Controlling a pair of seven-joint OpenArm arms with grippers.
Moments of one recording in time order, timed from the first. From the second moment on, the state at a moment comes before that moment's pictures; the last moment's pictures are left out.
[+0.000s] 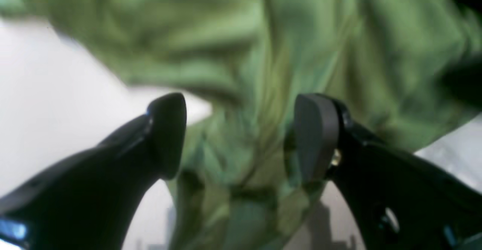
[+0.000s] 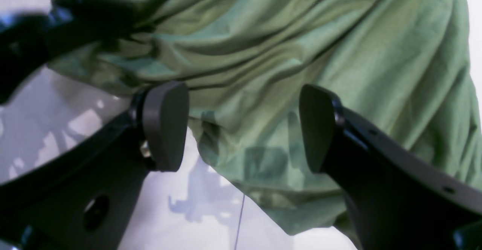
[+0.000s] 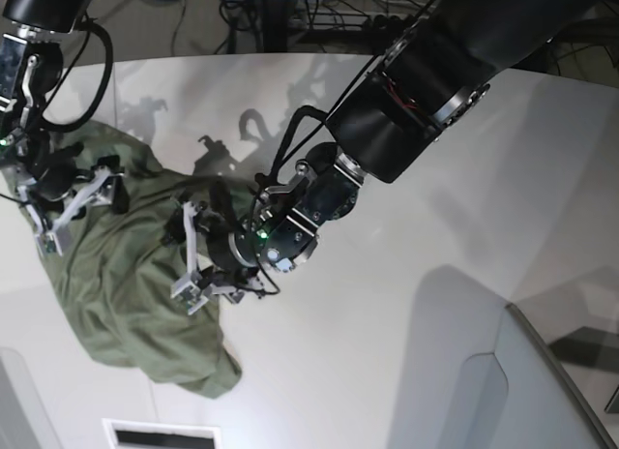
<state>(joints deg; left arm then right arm) -26.7 5.3 43.6 51.1 -14.5 -15.6 22.1 -6.0 7.4 23.3 90.6 16.9 31.8 -51.6</state>
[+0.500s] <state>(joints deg) -27.2 5.7 44.2 39.2 -14.0 -15.6 17.6 -6.0 7.3 22.9 90.6 17.0 31.8 -51.5</state>
